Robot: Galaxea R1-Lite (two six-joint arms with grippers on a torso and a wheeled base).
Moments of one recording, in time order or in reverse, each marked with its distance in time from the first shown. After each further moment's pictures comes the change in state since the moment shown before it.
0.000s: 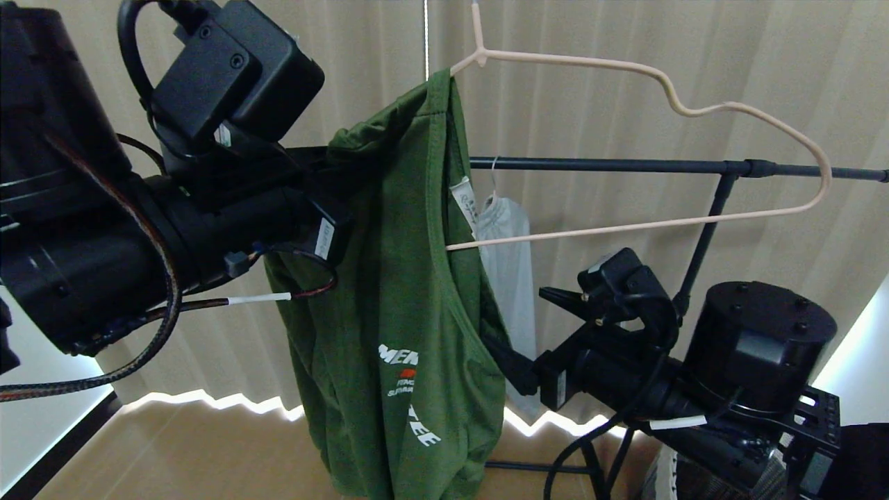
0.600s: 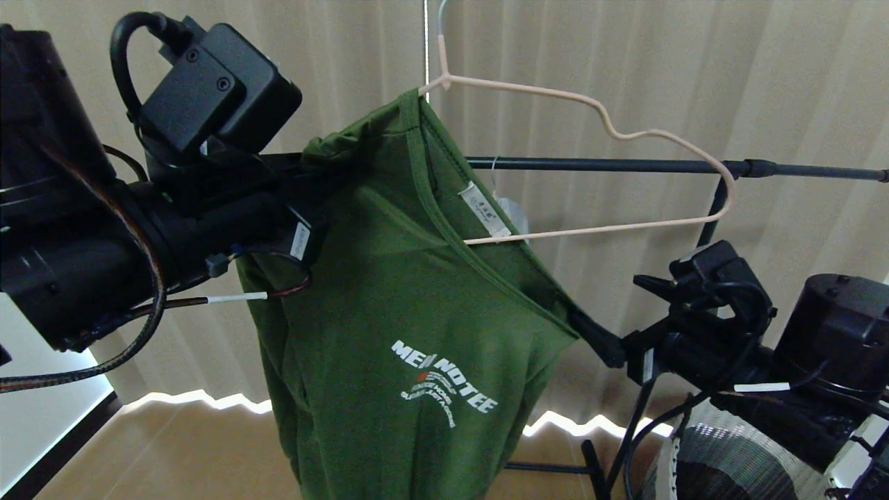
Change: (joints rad) left arm 0.073 -0.016 0.034 0.001 0.001 0.043; right arm -0.273 -0.114 0.134 -0.015 0.002 -0.112
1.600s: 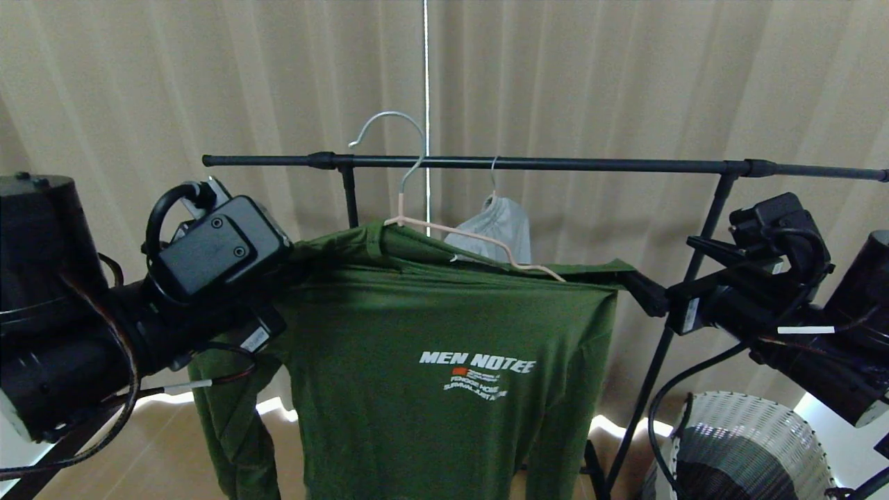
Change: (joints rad) left arm 0.111 -0.061 0.263 -0.001 0.014 0.204; right arm -0.148 -0.057 -0.076 0.045 0.013 -0.010
